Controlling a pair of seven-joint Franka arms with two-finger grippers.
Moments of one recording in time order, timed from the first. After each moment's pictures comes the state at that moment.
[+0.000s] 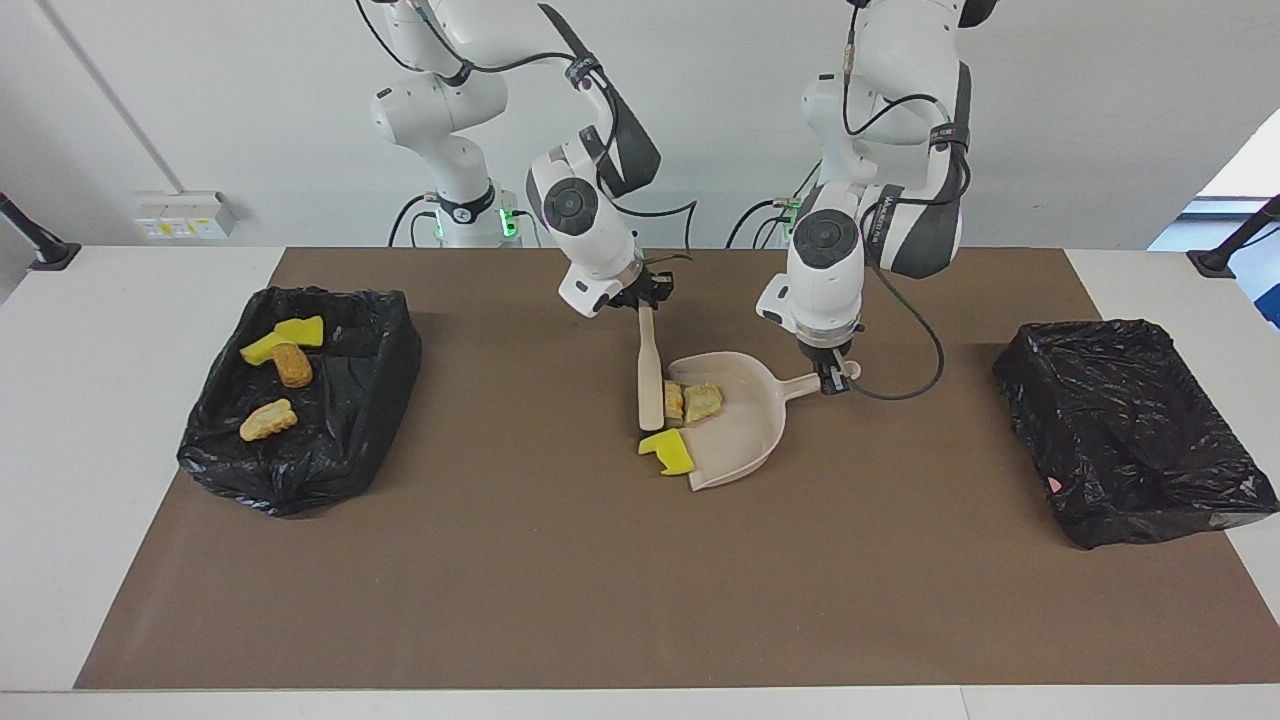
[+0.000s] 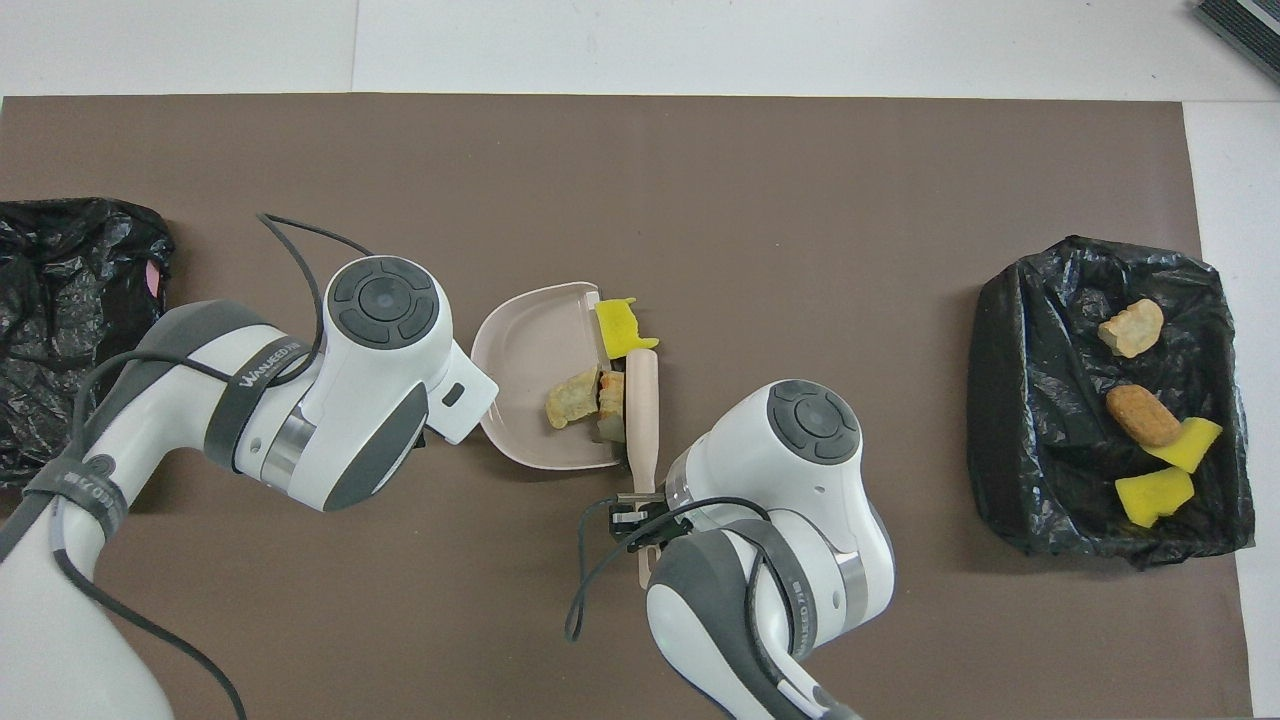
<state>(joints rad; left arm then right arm) -0.36 0.19 -0.08 -1.96 0.24 1.97 0.91 0.52 0.11 0.10 -2.13 0.57 2.10 0.33</state>
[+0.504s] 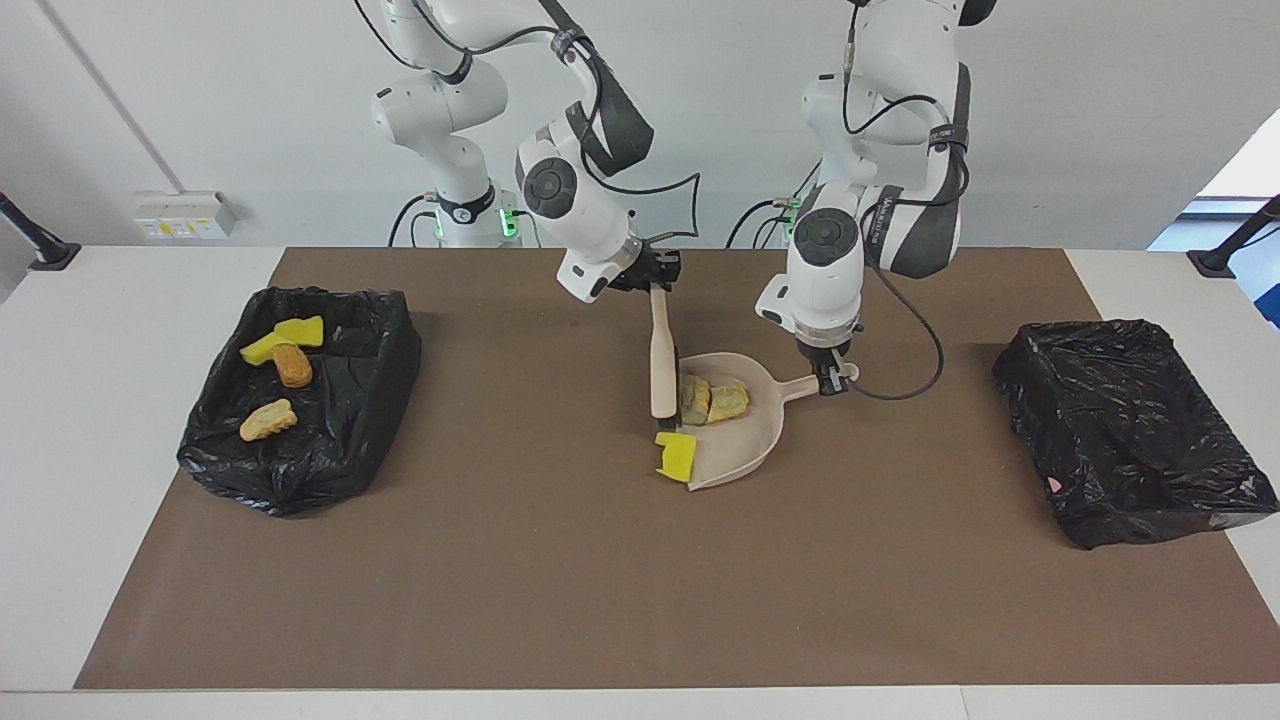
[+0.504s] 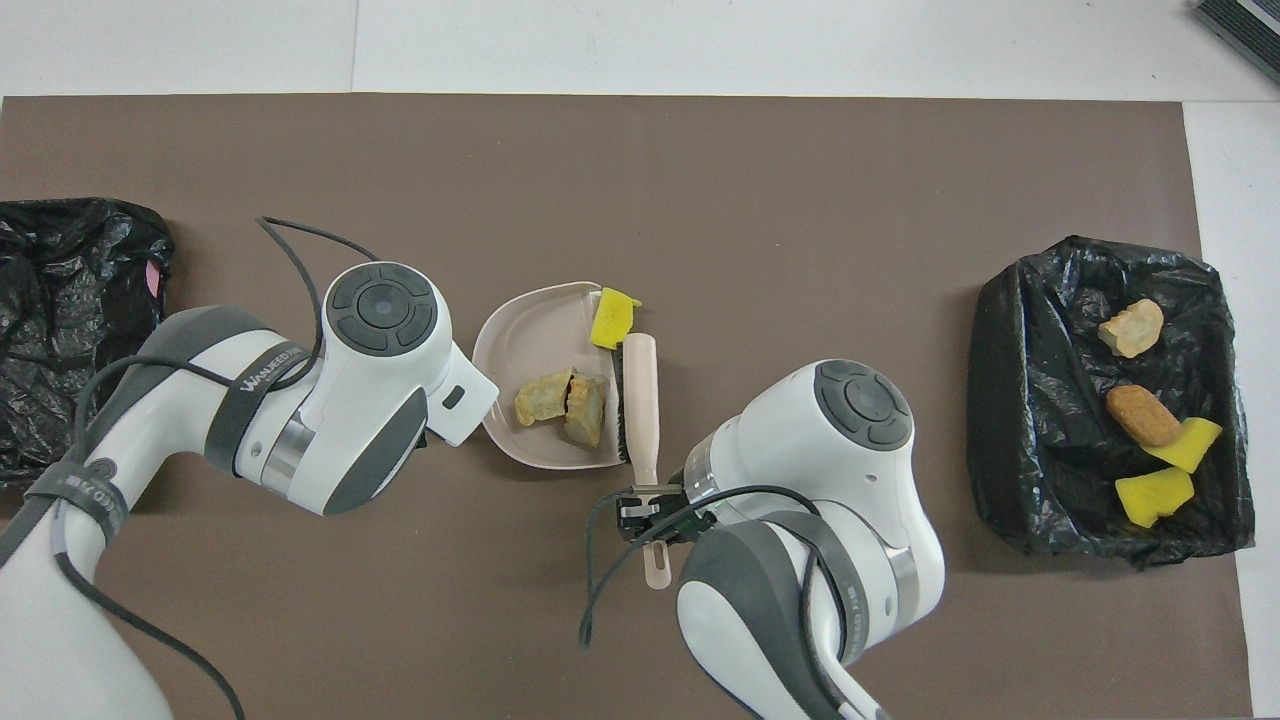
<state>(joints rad) -0.36 0.19 -0.08 -1.97 0.24 2.00 0.91 0.48 0.04 0.08 -2.09 0.49 2.00 0.30</state>
